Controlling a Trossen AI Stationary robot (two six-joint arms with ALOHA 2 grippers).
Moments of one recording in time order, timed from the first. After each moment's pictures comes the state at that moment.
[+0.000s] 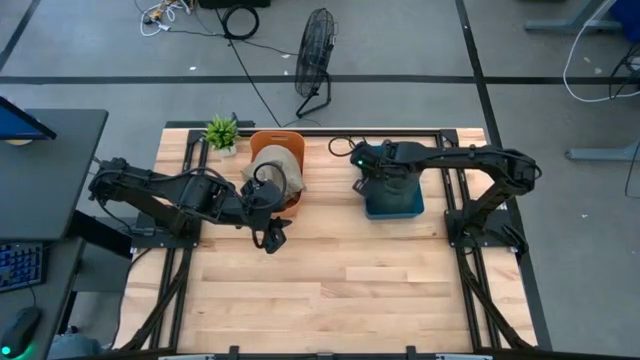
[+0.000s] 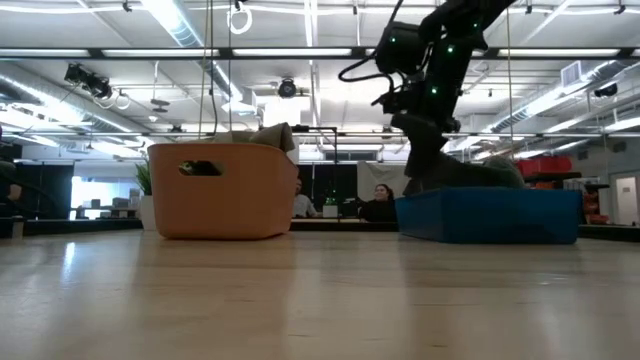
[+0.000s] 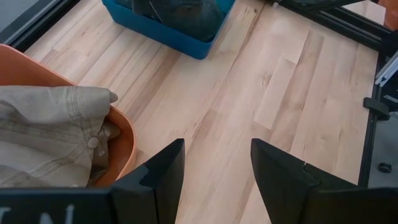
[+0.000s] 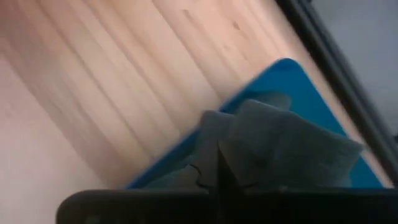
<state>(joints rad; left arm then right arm) -0.29 1.41 1.51 -0.98 -0.40 -0.67 -0.31 1.59 1.14 -0.74 0.34 0.20</state>
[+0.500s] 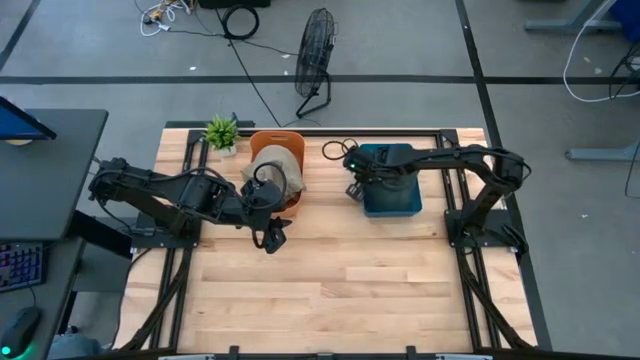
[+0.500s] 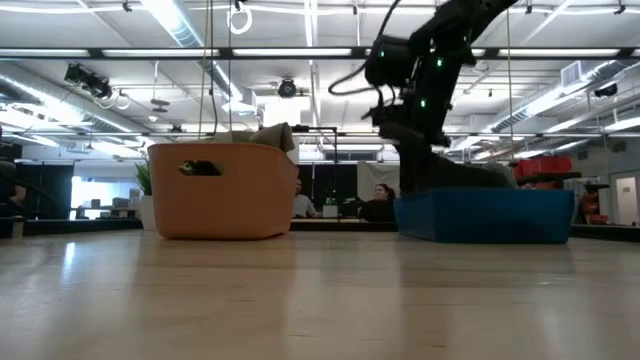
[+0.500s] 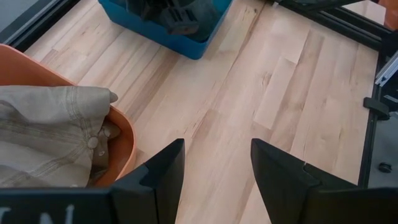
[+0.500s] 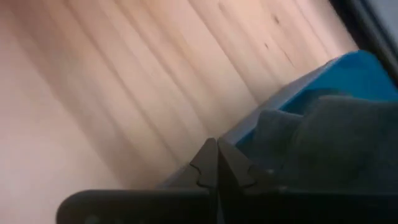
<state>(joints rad) -0.29 1.41 1.51 -0.98 -0.40 -0.67 -0.30 1.69 1.14 -0.66 0.25 0.23</state>
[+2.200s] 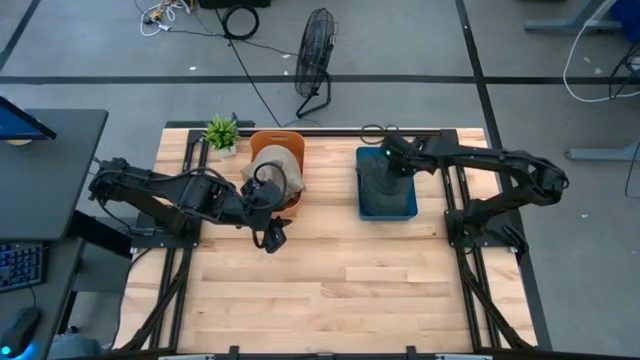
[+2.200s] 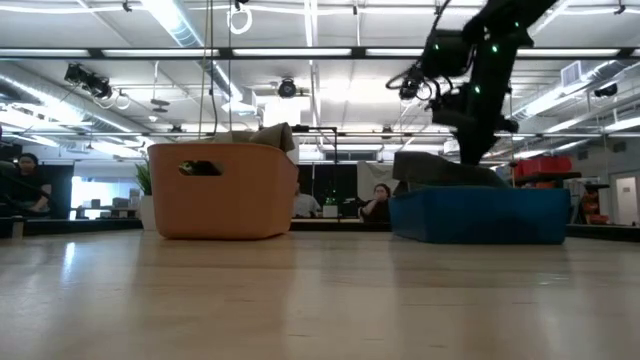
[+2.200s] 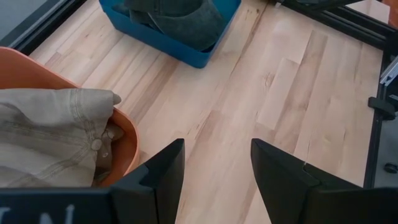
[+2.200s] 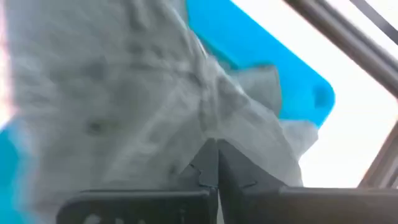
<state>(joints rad) -0.28 1.41 1.51 -0.98 -0.41 -0.66 -0.47 1.36 0.93 -0.82 0.26 0.38</state>
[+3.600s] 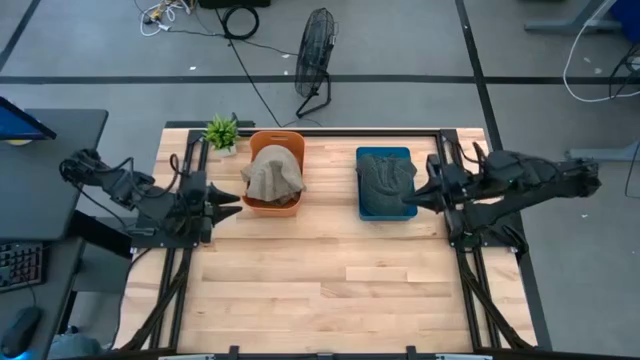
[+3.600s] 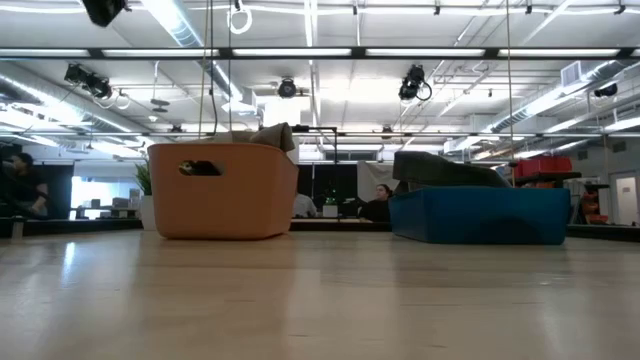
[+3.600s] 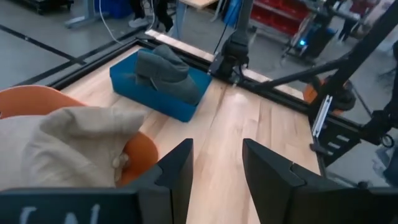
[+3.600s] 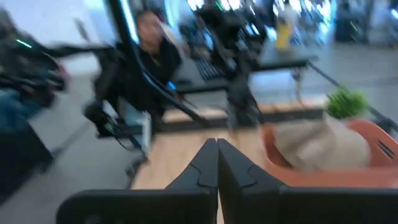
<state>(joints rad) -0.50 0.64 0.86 -0.61 -0.66 -0.58 0.22 0.74 1.01 -0.43 0.07 0.18</state>
